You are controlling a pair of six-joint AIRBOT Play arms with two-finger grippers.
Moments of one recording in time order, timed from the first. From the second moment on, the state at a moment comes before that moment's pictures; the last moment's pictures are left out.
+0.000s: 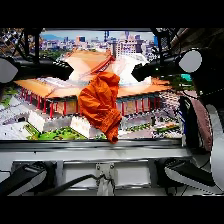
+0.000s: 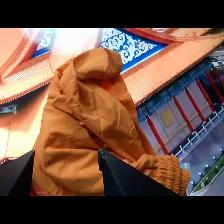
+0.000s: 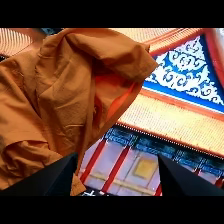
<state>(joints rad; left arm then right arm) -0.29 -1.10 1.38 1.32 -1.04 -1.40 0.28 -1.23 1.48 -1.30 1.18 1.39</state>
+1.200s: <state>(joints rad) -0.29 -1.11 1.38 1.28 -1.02 -1.40 0.28 -1.23 1.48 -1.24 1.06 1.39</state>
